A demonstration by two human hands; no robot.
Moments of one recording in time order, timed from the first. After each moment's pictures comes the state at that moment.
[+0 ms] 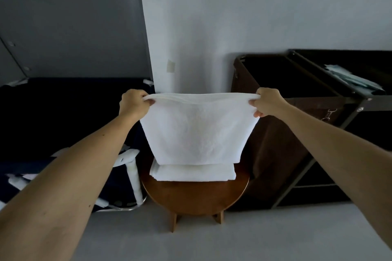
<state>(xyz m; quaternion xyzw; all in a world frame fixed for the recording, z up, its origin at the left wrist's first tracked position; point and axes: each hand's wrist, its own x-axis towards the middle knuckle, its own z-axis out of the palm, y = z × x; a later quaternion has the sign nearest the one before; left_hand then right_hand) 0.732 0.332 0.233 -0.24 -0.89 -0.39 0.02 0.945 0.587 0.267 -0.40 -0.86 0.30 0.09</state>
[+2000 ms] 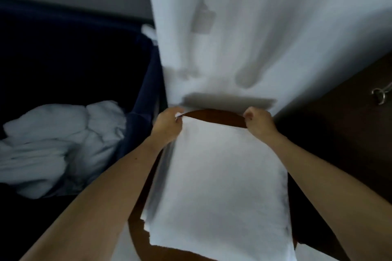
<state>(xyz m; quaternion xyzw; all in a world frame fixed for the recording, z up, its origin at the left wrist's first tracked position) 0.452 0.556 -0.047 -0.20 -0.90 -0.32 -0.22 0.572 0.776 -0.026 -0.32 -0.92 0.19 -0.08</state>
